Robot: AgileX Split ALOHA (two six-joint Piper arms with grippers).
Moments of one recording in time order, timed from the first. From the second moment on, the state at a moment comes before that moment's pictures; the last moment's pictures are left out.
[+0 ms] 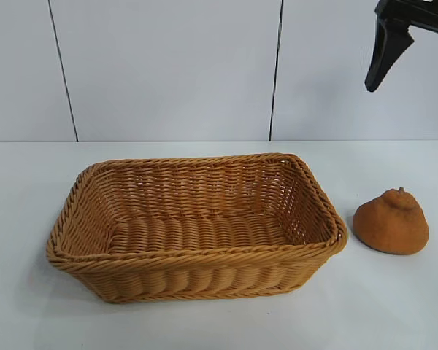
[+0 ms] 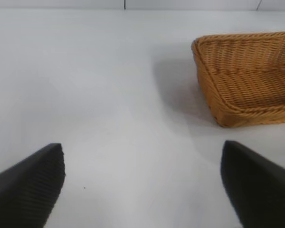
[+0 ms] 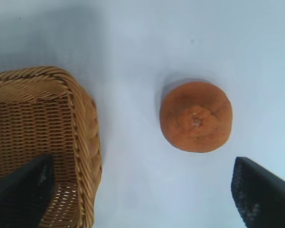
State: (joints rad) left arm -0.10 0.00 -0.50 0.00 1.06 -0.05; right arm 0.05 1.71 -1.44 0.19 1.08 -0.02
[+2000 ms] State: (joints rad) left arm -0.10 0.00 -0.50 0.00 1.06 -0.05; right arm 0.07 1.84 -1.57 0.17 1.12 -0.06
